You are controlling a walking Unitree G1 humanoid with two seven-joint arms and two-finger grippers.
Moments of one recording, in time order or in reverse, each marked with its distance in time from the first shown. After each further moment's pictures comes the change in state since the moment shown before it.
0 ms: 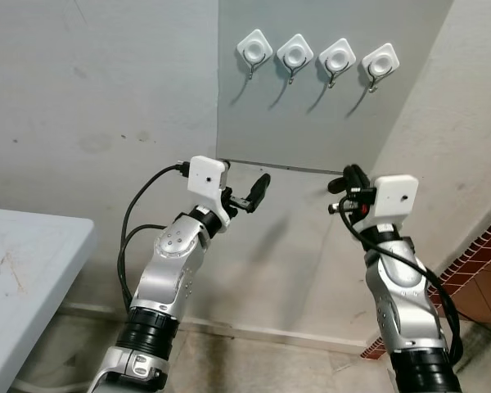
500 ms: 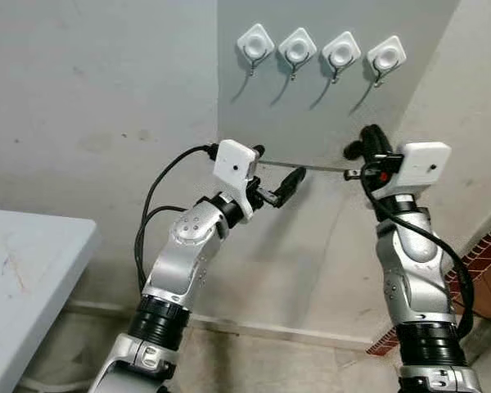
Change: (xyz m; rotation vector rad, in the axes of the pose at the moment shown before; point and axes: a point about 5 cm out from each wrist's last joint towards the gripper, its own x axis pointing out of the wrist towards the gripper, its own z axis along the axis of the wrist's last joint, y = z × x) left arm 0.015 -0.026 0.023 0.041 -0.056 -0.174; right arm 0.013 -0.021 0.029 0.031 -0.146 -0.057
